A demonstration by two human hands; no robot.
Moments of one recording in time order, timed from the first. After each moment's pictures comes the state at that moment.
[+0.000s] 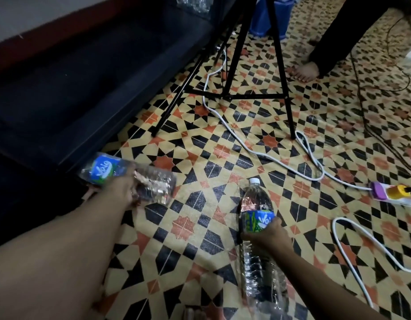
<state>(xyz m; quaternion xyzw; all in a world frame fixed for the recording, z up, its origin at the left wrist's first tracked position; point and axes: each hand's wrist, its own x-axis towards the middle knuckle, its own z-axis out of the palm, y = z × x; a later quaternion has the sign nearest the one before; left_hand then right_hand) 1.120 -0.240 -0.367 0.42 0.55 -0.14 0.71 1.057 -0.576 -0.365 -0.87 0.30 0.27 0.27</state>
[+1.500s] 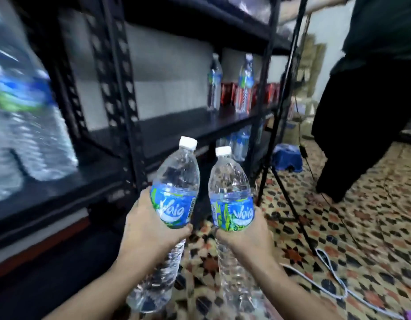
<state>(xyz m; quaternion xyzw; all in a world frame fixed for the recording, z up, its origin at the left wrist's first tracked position) 0.924 -0.242 0.028 0.85 0.17 0.28 0.40 0.999 -0.423 -0.010 -0.84 -0.02 -0.03 0.54</state>
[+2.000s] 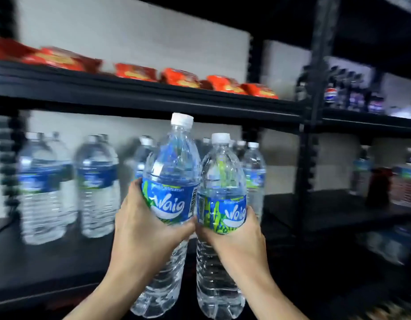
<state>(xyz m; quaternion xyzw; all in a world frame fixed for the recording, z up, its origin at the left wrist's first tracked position) 0.572 -0.112 0.201 0.72 0.29 0.59 0.23 0.714 -0.190 0.176 -0.67 -0.38 0.03 0.64</state>
